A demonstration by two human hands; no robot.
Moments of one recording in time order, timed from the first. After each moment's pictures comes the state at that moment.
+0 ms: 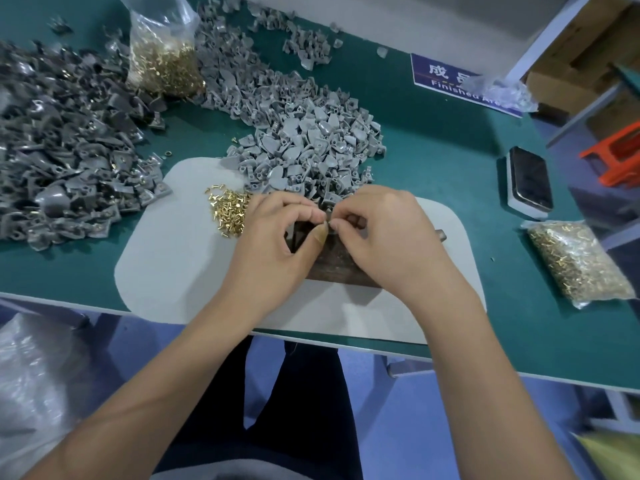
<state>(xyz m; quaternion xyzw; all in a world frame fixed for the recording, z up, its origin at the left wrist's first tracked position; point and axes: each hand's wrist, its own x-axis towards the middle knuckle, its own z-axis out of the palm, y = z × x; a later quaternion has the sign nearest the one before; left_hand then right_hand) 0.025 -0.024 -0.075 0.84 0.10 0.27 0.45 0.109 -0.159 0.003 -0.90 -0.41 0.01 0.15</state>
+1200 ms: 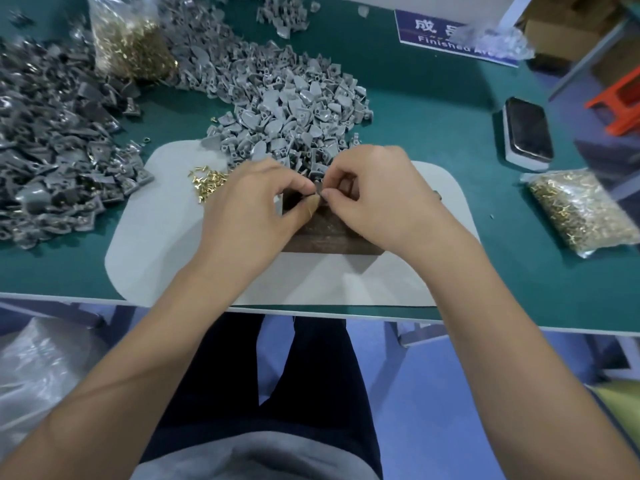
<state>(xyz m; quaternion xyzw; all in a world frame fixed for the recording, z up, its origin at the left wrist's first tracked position) 0.027 -0.010 -0.058 0.91 0.07 0.24 0.34 0.113 -0.163 0.007 -0.91 -0.37 0.04 0.19</state>
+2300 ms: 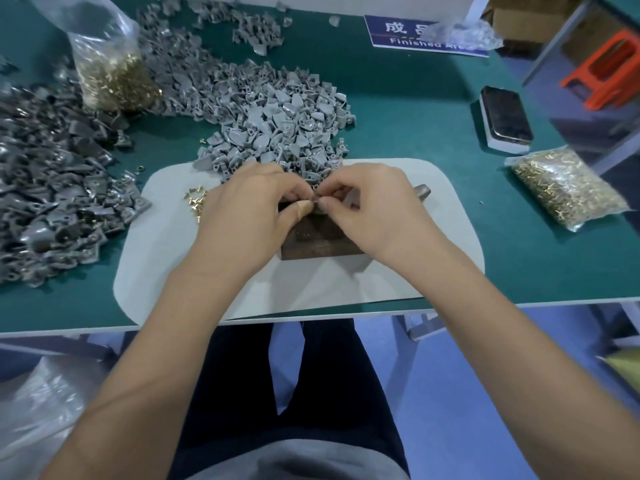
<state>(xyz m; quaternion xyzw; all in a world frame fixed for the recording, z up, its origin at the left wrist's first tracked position) 0.036 -0.001 -0.040 0.95 0.01 0.18 0.23 0.097 -0.168 -0.007 -0.92 -0.29 0.01 0.28</state>
